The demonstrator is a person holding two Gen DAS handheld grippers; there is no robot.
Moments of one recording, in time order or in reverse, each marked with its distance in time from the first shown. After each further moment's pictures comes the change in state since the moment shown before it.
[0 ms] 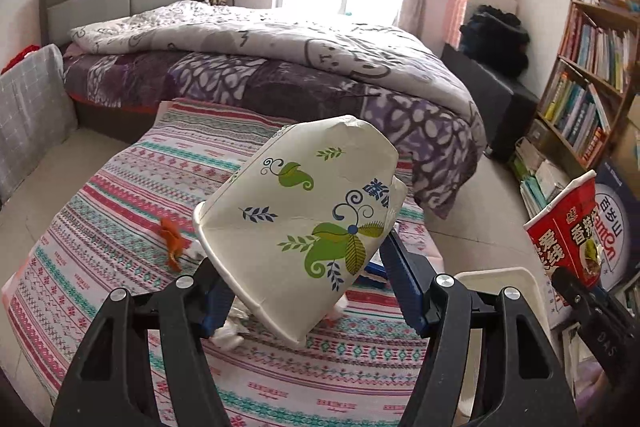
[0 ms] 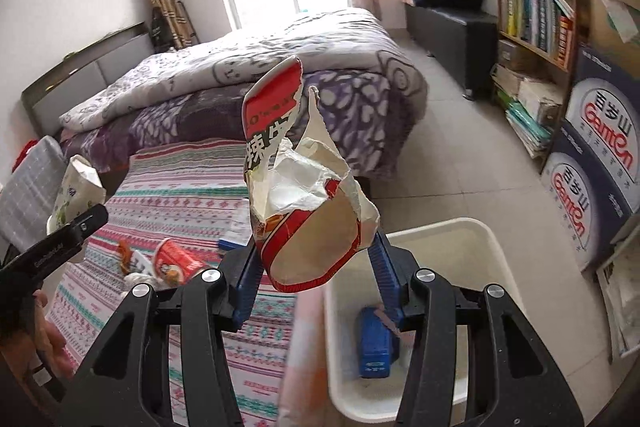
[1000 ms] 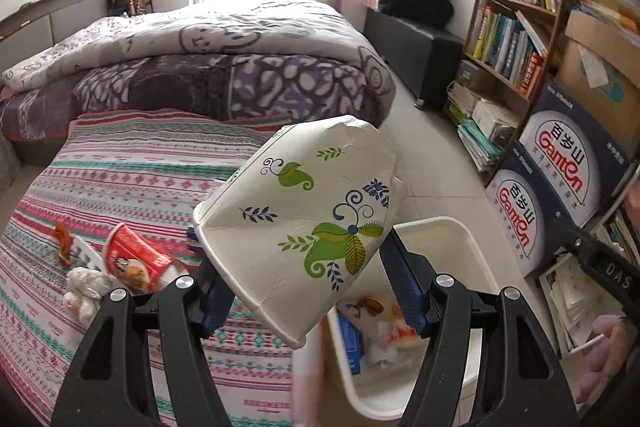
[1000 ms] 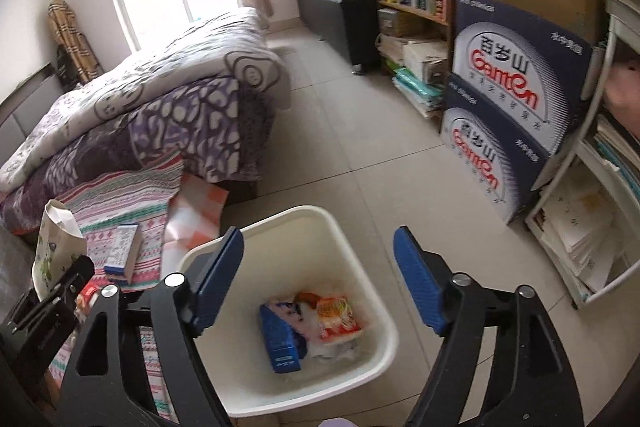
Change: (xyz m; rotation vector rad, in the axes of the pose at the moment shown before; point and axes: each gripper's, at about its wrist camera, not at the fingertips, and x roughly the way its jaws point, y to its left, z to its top) left arm 0.022 -0.147 -0.045 0.195 0.058 -0.165; right arm -0.020 -0.134 -0.007 0.219 0.014 -0.275
